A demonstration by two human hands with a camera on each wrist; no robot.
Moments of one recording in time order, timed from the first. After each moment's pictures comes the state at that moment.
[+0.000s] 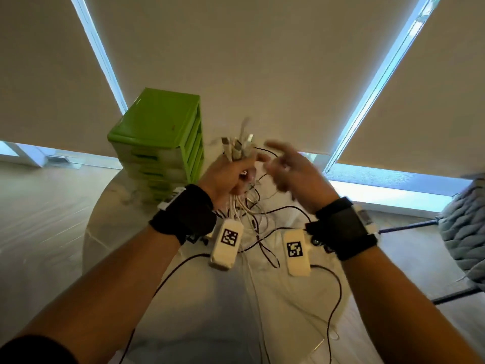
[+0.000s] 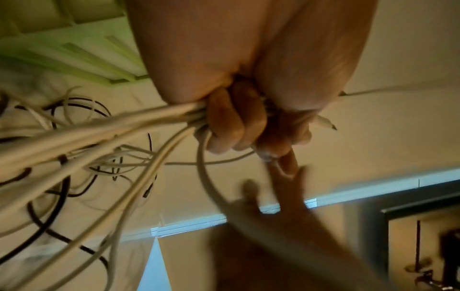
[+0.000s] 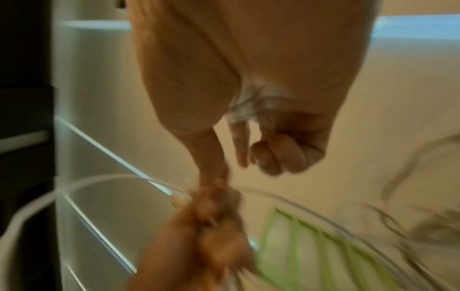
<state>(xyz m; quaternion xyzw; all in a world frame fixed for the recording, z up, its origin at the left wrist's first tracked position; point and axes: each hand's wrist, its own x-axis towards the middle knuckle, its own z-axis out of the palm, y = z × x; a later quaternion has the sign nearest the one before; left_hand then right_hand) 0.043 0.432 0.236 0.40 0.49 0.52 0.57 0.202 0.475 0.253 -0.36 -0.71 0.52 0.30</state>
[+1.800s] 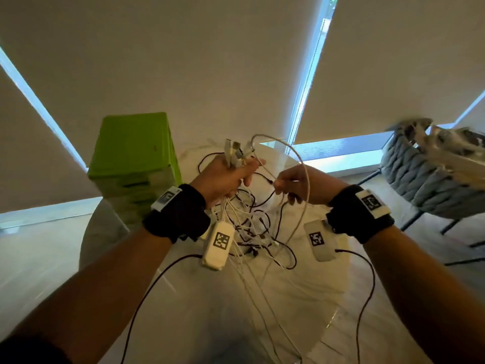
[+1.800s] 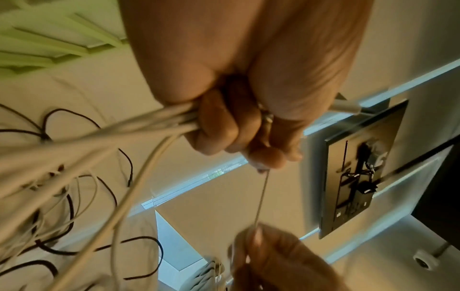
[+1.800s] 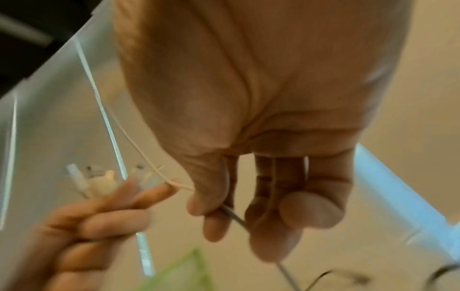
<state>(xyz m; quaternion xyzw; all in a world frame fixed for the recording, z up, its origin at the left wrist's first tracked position) -0.001 0.422 0.249 0.59 0.45 0.38 0.56 0.213 0.430 0.253 -0.54 -0.75 0.36 0.12</state>
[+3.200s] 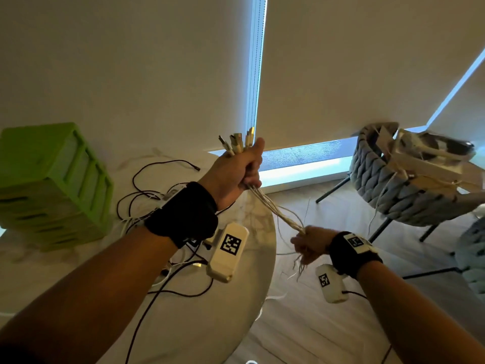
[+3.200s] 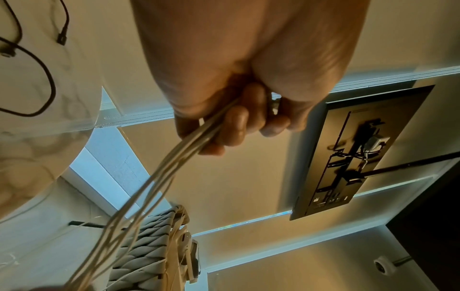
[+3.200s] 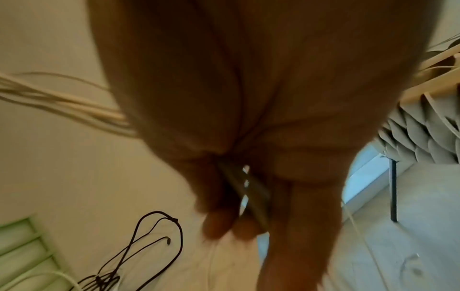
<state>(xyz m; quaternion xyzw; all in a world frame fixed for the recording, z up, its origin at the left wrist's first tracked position) 0.265 0.436 0.275 0.45 0.38 0.44 0.67 0.486 0.428 0.126 -0.70 -0.53 0.47 0.01</state>
